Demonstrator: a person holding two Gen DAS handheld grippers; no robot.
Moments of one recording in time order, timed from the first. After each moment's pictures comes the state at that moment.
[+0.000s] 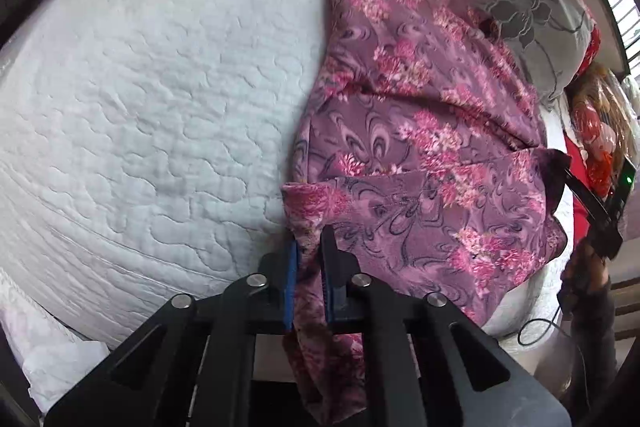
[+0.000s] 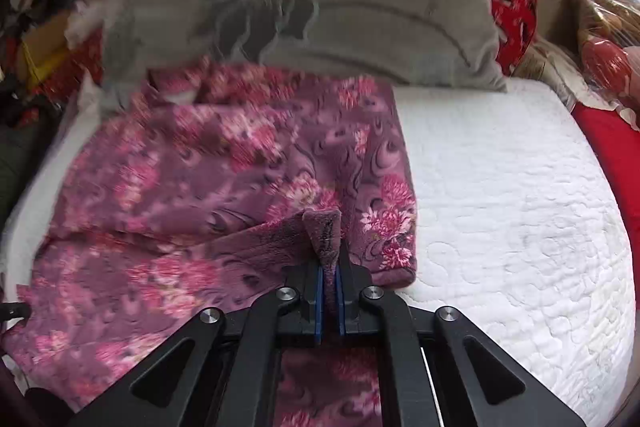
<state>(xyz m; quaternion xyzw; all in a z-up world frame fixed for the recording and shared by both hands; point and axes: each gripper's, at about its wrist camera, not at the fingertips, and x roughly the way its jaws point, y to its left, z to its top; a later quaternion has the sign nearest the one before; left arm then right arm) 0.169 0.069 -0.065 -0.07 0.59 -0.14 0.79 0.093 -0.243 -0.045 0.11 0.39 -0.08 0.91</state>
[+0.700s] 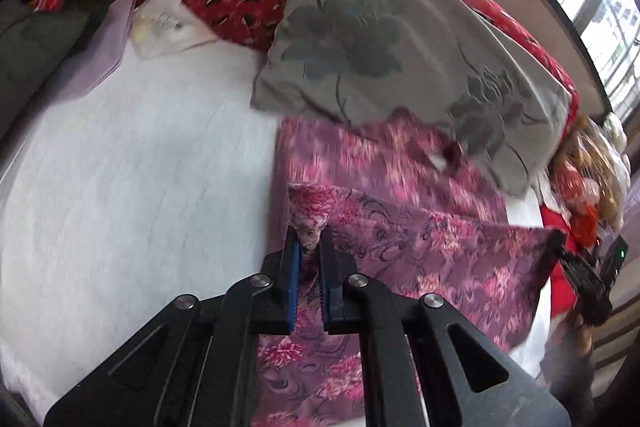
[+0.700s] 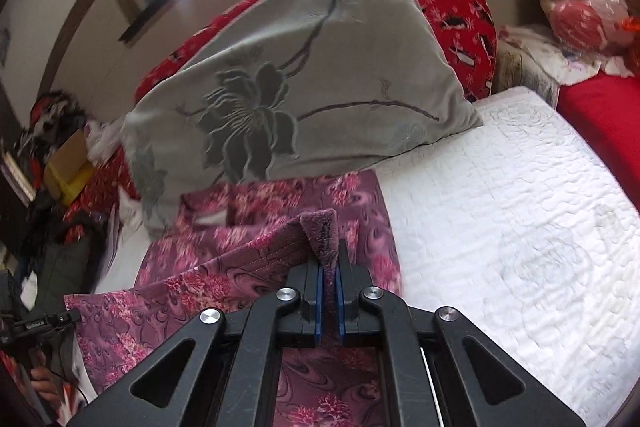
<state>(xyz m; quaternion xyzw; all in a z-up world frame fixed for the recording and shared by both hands) 0.279 0.032 0.016 -0.10 0.47 -0.15 0.86 0.101 -0.304 0.011 0.26 0.30 -0.09 0.91</state>
